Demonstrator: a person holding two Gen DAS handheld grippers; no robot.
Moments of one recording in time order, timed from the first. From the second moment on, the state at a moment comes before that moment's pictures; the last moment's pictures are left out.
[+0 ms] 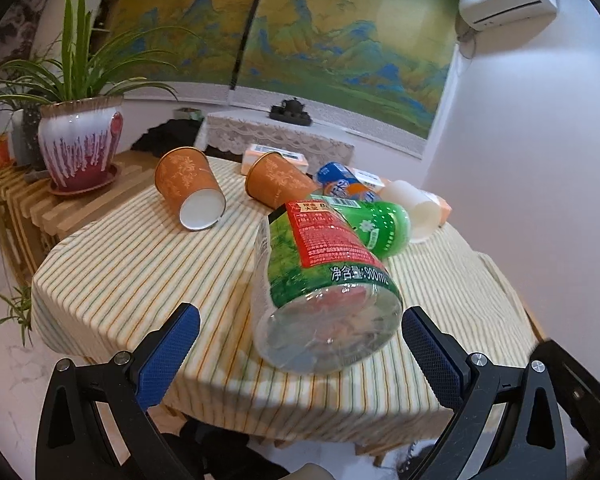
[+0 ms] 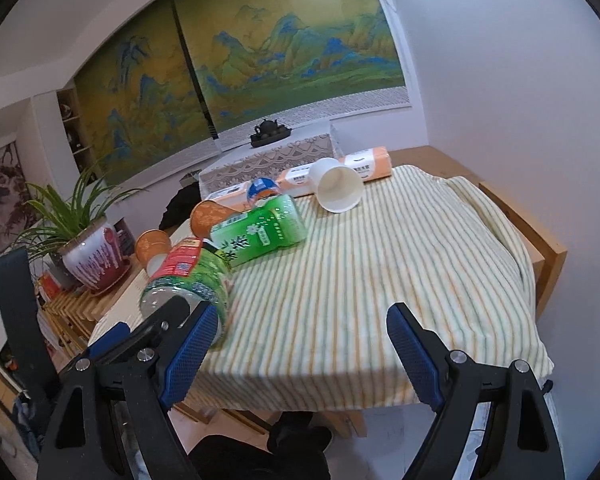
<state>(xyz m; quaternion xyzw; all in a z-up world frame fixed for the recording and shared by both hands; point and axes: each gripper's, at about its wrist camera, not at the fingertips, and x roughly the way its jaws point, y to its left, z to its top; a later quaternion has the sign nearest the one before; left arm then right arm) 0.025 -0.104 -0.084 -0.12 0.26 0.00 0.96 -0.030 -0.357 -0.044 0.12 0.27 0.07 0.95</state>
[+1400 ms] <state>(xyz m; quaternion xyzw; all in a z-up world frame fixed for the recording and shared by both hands) 0.058 -0.111 -0.087 -0.08 0.29 -0.01 0.95 0.002 -0.383 -0.055 0.15 0.27 0.06 0.95</state>
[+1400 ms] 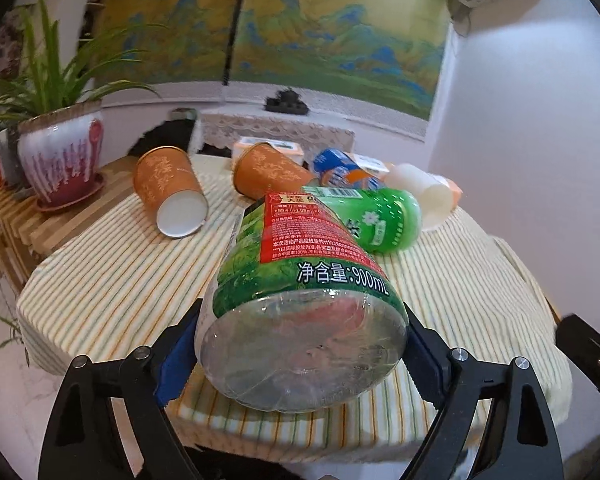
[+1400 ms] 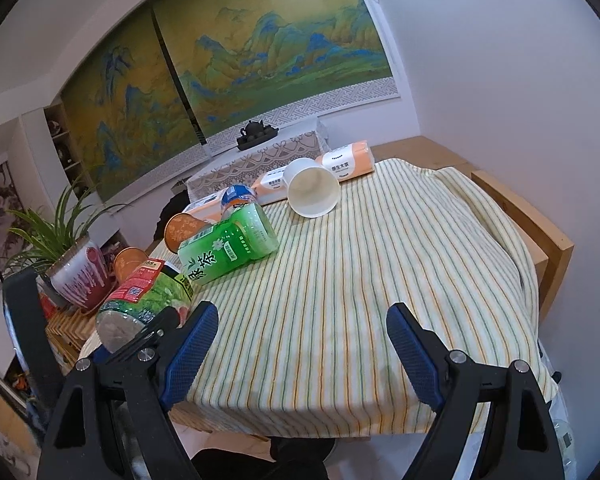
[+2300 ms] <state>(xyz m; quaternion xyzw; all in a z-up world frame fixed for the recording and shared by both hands) 0.080 -0.083 -0.042 0.01 0.45 -0.15 0.88 -0.002 -0.366 -0.042 0.16 0.26 0.07 0.95</state>
